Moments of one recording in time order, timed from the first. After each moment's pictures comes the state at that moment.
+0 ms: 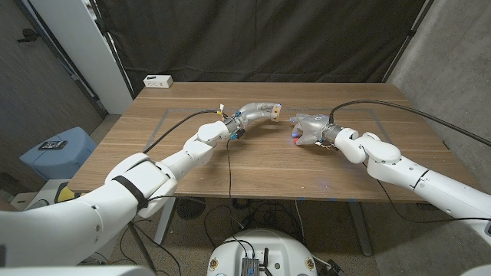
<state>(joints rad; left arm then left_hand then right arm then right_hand) 0.33 0.16 0.70 -0.55 -0.33 -0.54 -0.39 1.03 0.11 0.25 -0.15 0.20 0.72 -0.22 0.25 0.22 0.73 -0.22 0.24 0.61 0.35 -0.05 0.30 0.26 0.10 0.08 0.22 0.19 -0.72 -0.88 -0.73 -1.71 -0.77 -0.10 0.09 0.88 -0.06 0.30 -0.16 0.22 0.65 -0.21 0.46 0.28 0.12 -0.18 0.20 0.18 0.06 -0.04 0.21 0.19 0.30 -0.02 0.19 0.17</state>
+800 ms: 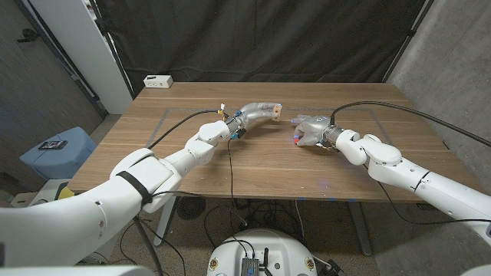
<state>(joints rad) 0.31 0.13 0.70 -0.48 -0.34 -0.57 -0.40 1.02 0.11 0.25 -0.15 0.20 0.72 -0.22 0.24 0.22 0.73 -0.22 0.23 0.61 0.36 -0.04 0.29 0.26 0.10 0.08 0.22 0.19 -0.73 -0.89 -0.73 -1.70 -0.76 -0.10 0.08 0.88 -0.06 0.29 -0.16 0.22 0.68 -0.19 0.49 0.29 0.13 -0.18 0.20 0.18 0.07 -0.04 0.21 0.19 0.31 -0.02 0.19 0.17</state>
